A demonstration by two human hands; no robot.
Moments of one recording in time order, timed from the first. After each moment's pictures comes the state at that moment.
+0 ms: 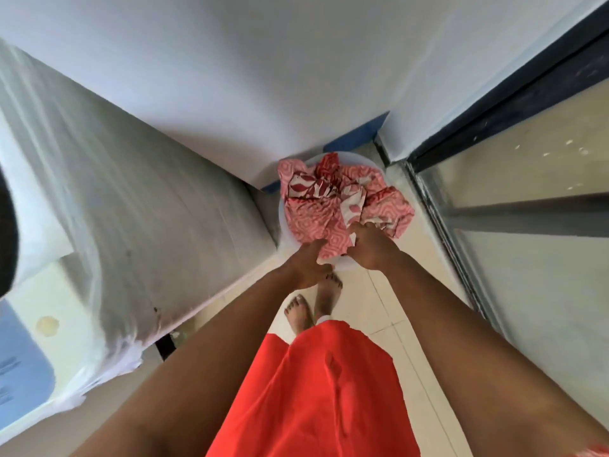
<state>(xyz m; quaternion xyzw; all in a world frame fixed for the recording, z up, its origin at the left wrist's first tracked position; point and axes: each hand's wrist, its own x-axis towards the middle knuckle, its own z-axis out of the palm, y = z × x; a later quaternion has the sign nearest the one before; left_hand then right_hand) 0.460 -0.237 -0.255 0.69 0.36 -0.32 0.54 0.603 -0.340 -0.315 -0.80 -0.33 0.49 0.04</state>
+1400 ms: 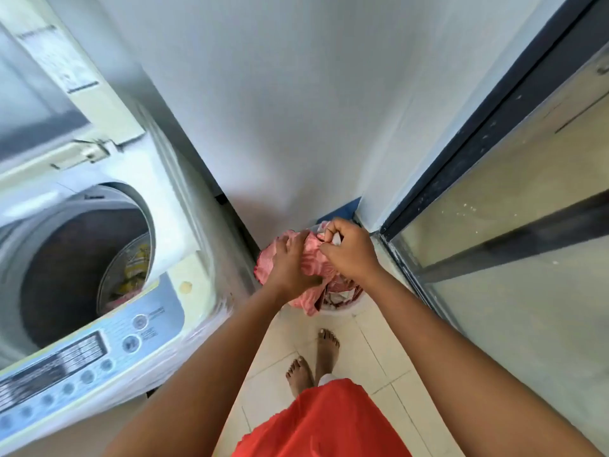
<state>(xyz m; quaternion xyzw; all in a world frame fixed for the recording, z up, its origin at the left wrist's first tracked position) 0.415 -0.215 -0.088 0.82 0.38 -0.08 0.42 0.530 -0.306 -0.042 -0.83 -0.28 0.28 0.39</state>
